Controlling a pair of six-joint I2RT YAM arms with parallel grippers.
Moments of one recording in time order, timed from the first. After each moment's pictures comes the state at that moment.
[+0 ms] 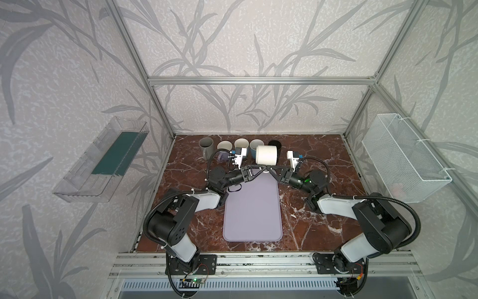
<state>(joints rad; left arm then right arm) -0.46 1.64 0.66 1.28 0.81 -1.23 0.52 1.56 0.58 1.22 -0.63 1.27</state>
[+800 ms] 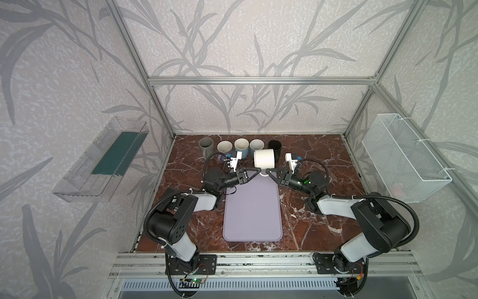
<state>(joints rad) -0.39 1.65 0.58 1.27 0.86 -1.23 0.52 1.57 0.56 1.21 -0.66 1.27</state>
